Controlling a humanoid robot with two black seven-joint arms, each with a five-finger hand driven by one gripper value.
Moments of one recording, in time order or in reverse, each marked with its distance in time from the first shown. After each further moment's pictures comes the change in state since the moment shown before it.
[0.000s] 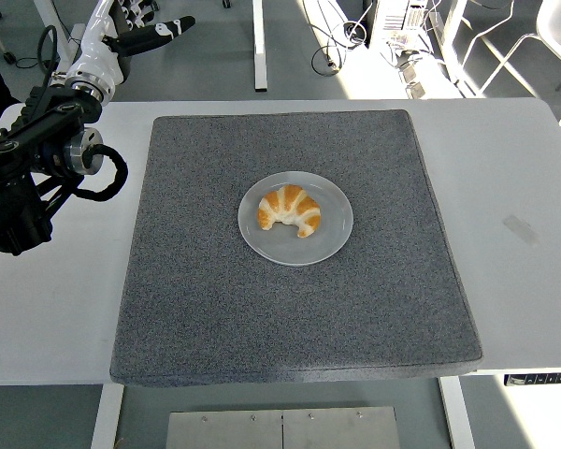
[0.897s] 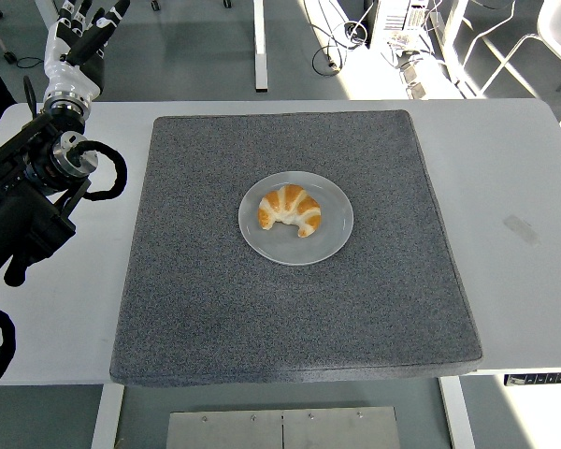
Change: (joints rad) left arm 0.050 -0.106 -0.255 0.172 -0.210 -0.138 -0.060; right arm 0.000 0.000 0.000 0.000 0.000 0.000 0.000
